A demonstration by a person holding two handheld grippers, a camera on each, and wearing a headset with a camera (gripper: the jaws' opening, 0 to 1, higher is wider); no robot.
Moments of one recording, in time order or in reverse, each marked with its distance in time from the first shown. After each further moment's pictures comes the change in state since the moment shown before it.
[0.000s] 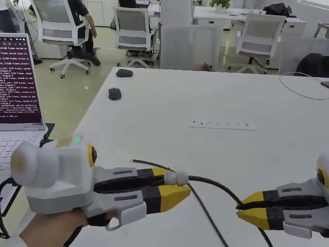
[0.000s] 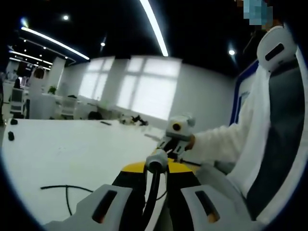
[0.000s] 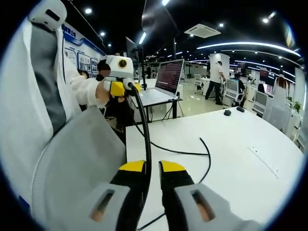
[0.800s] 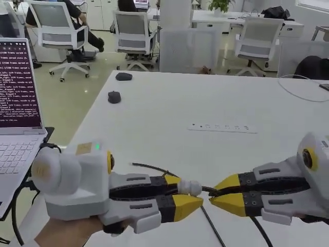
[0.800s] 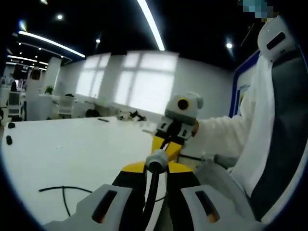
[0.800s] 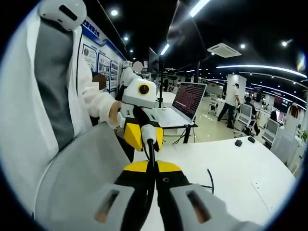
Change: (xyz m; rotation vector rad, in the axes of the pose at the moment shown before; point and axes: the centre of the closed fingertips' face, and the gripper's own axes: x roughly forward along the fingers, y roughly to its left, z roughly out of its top) left arm 0.019 -0.010 -0.010 0.032 0.048 -0.016; right arm 0.026 0.029 0.063 -0.179 -0.099 0.112
